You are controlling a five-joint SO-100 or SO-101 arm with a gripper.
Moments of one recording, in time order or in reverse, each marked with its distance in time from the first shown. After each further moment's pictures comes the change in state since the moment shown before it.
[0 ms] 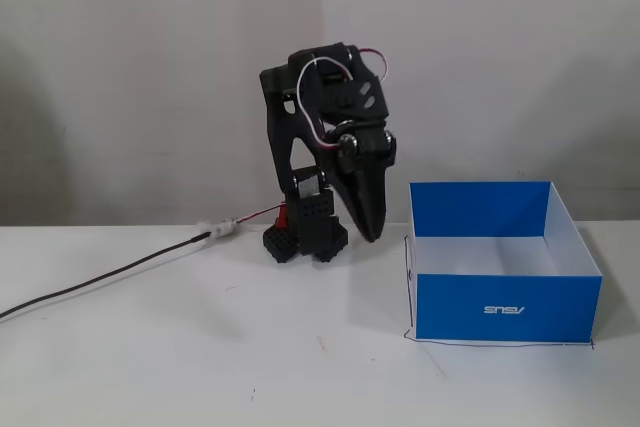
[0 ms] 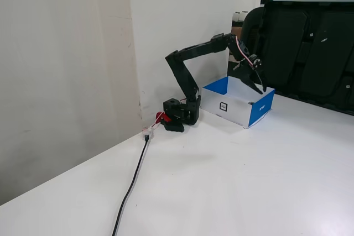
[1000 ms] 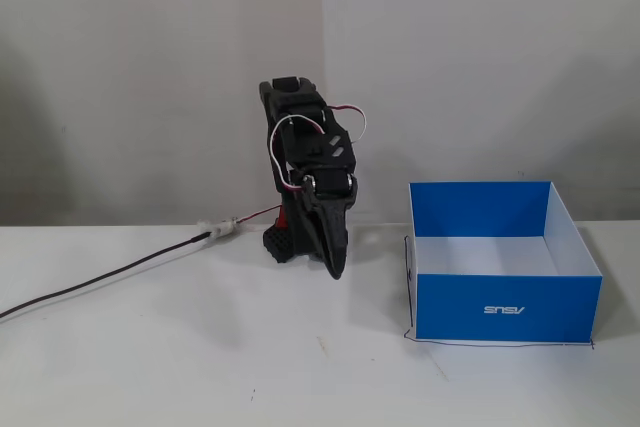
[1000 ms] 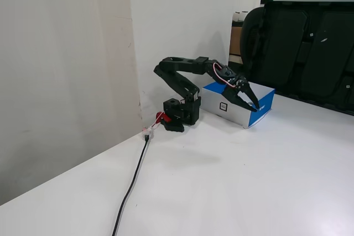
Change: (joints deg) arm 7.9 28.7 44.8 -33.7 3.6
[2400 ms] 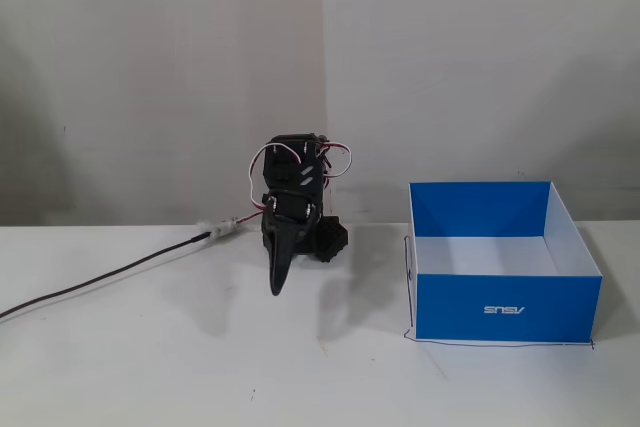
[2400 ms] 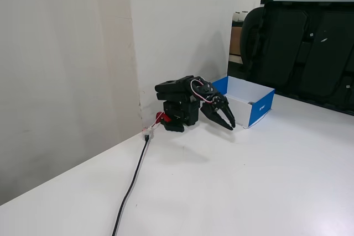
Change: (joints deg) arm 17.5 47.9 30.7 13.3 -10.4
